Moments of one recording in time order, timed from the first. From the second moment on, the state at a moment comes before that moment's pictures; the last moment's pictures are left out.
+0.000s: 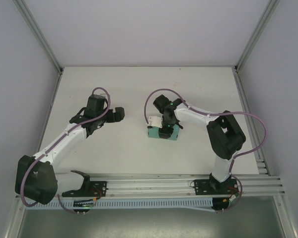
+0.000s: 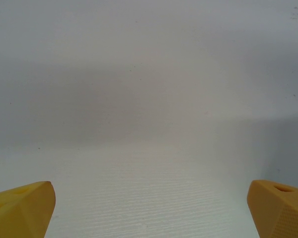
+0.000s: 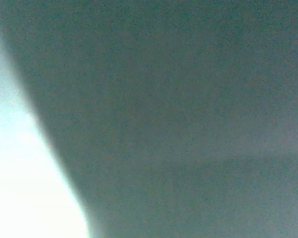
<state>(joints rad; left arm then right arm) -0.35 1.24 0.83 -0.37 0.01 -0.39 0.71 1.81 1.26 -0.84 -0.12 -0.78</state>
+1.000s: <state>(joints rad) -0.35 1.18 0.80 -0.40 -0.04 -0.40 0.81 1.92 1.08 0.01 0.35 -0.96</state>
